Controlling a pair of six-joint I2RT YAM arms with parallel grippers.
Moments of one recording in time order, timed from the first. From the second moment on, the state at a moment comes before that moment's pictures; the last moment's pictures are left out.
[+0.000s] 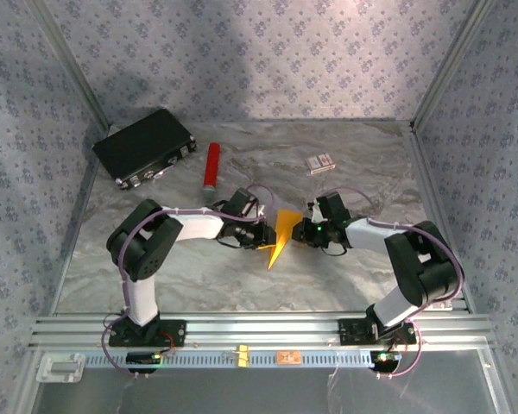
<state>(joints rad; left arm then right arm) -0.74 1.88 0.99 -0.09 0.57 -0.79 0.42 1.56 0.64 -0.06 -0.45 0.65</state>
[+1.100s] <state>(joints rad) -0.76 1.91 1.00 -0.04 0.60 -0.79 0.42 1.60 0.64 -0.02 -0.49 0.66</state>
